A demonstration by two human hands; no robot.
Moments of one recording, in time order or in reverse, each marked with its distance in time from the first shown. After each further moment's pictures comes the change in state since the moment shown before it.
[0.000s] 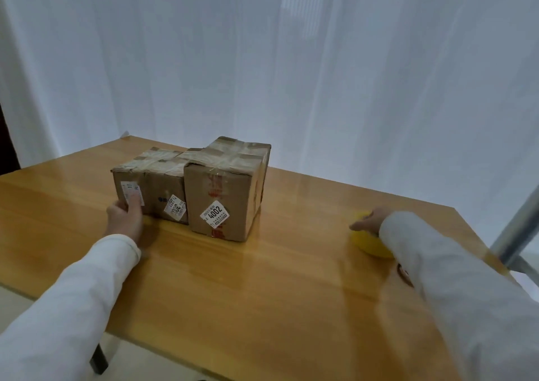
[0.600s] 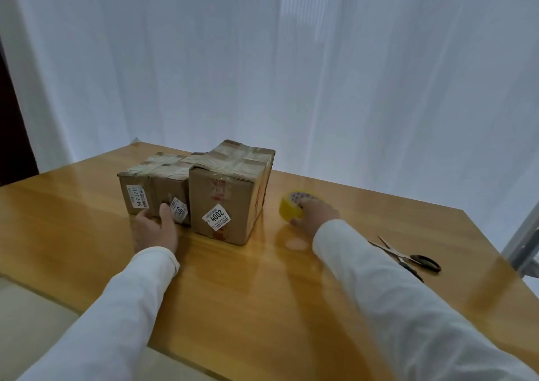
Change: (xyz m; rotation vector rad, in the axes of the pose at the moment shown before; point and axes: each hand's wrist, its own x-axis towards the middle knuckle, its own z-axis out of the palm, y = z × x) left_hand -0.057 0.001 0.037 0.047 0.180 0.066; right_hand -0.040 -0.096 0.038 -0.044 0.244 -0.499
